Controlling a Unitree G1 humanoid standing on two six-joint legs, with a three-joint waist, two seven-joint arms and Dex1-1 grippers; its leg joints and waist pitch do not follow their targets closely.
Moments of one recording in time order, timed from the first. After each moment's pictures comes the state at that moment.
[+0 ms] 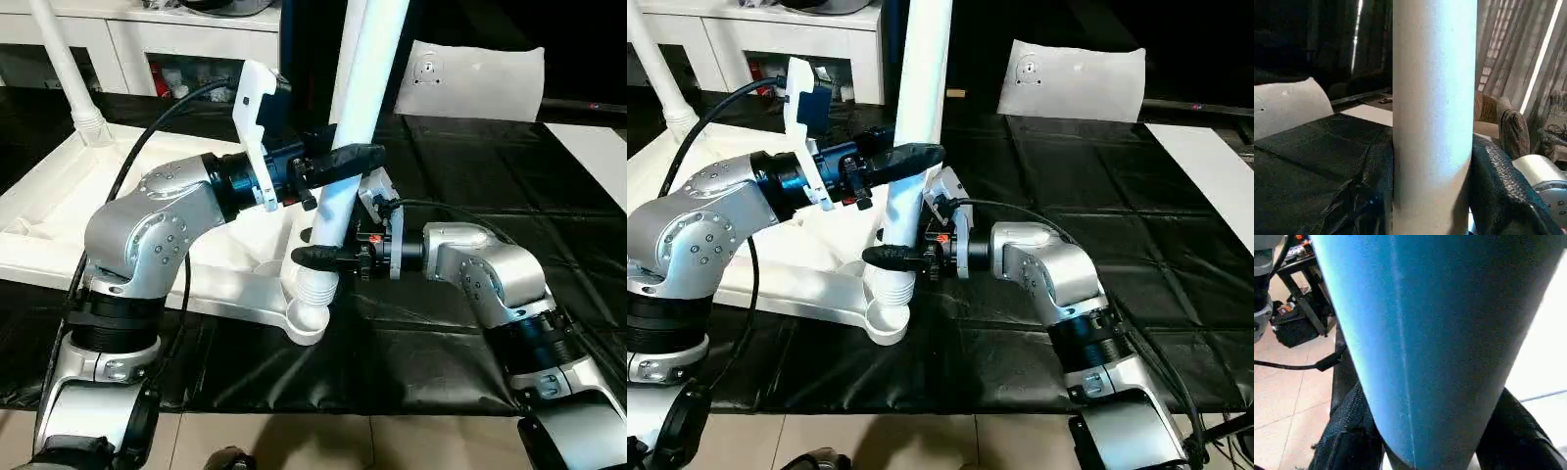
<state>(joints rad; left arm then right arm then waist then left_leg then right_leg) -0.72 0.31 -0.03 -0.08 -0.62 0.72 -0.75 -0.64 -0.29 0.21 0.22 0.42 0.64 1.05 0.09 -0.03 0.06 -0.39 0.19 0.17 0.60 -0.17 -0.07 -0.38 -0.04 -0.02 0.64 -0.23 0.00</state>
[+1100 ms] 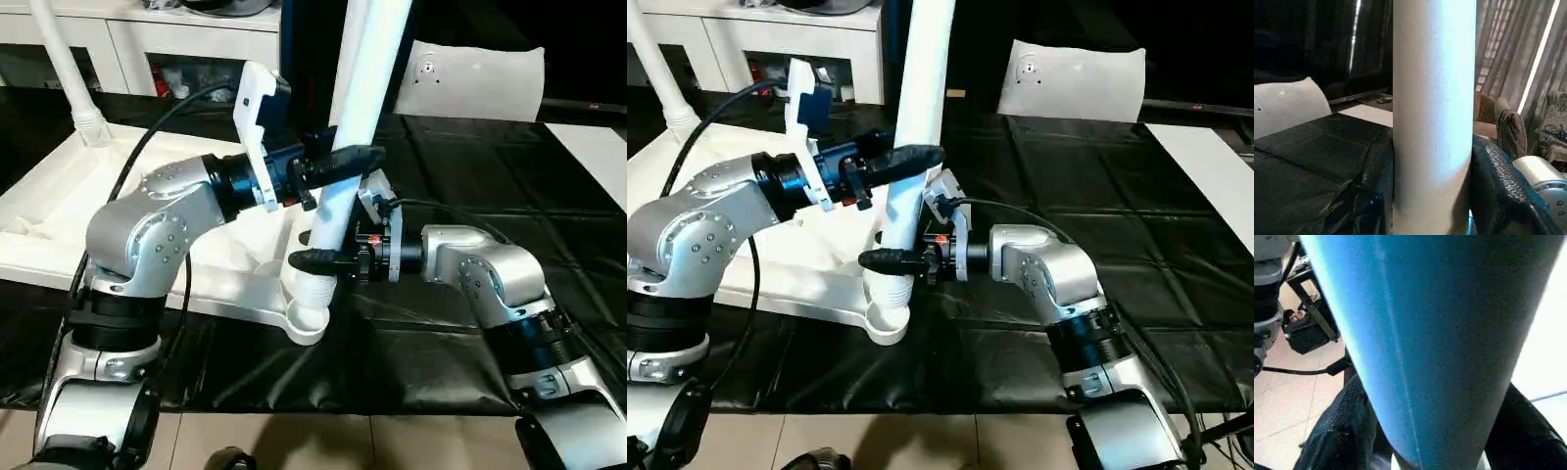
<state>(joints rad) -0.73 0.31 -0.03 -0.07 -0.63 0.72 -0.76 -0.64 -0.27 0.20 0.22 0.44 0.70 1.05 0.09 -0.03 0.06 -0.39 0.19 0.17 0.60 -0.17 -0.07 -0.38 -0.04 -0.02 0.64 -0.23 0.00</state>
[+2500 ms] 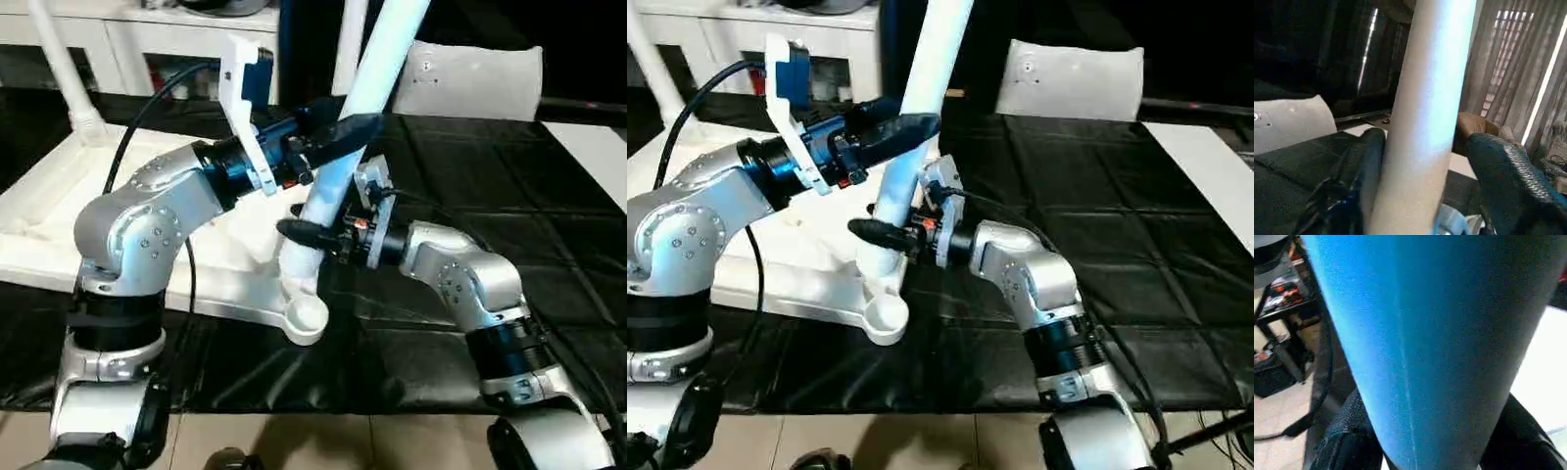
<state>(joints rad) -0.73 0.24 0.05 -0.14 -0.69 0.79 -0.64 -0.61 -0.12 0.12 0.25 0.42 0.53 0.86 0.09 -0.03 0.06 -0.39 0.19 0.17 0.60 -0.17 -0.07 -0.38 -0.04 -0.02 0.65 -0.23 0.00</state>
